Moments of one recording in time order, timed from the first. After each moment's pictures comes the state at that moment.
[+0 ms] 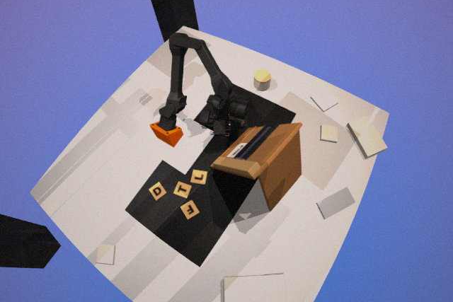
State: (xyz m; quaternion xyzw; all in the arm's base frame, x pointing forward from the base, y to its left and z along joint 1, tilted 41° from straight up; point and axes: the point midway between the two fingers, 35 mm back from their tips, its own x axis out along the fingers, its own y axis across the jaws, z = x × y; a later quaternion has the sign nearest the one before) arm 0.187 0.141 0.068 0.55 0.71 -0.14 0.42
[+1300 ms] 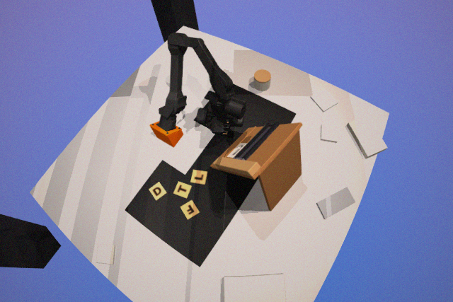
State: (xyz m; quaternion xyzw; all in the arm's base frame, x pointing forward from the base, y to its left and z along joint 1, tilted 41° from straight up) arm 0.184 0.122 0.080 0.55 0.71 -0.14 0.42
